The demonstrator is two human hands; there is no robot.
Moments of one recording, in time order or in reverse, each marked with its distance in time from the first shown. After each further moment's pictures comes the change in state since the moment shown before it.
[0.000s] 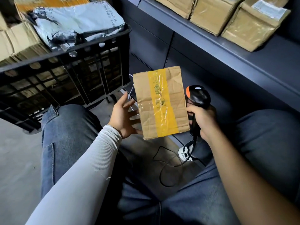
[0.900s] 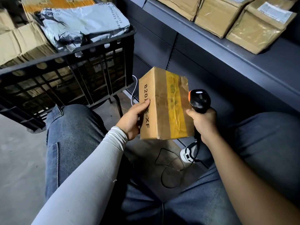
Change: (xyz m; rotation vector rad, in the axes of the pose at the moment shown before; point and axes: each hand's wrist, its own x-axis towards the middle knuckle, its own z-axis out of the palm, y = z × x) left_hand -0.004 -0.009 0.011 0.216 -0.053 0.092; right_hand 0.001 0.012 0.006 -0.156 0.128 -0.172
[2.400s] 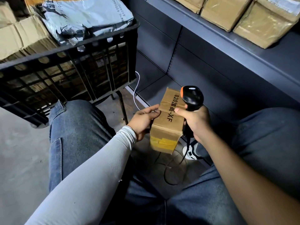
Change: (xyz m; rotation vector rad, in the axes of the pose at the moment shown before) left_hand 0.015 -0.028 0.011 0.141 0.005 0.031; right_hand -0.021 -0.004 0.027 0.040 -0.131 0.062
